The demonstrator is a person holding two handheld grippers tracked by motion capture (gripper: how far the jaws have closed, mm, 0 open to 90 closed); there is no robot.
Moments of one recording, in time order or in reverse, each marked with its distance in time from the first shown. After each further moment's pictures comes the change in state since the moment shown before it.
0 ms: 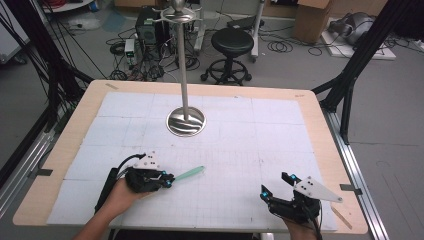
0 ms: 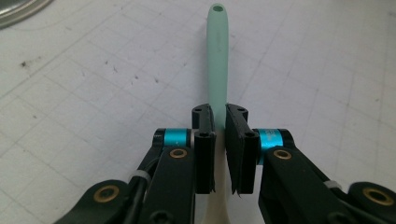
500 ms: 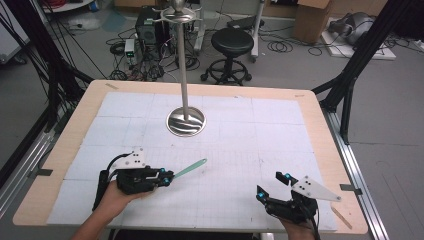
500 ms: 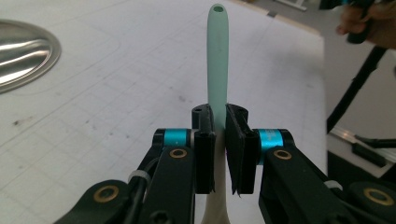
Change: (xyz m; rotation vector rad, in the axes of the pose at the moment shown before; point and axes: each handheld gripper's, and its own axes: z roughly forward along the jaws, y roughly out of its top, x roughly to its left) left arm -0.013 0.006 -0.031 -0.245 -0.112 -0.032; right arm 0.007 0.004 0.003 -0.040 0.093 0.023
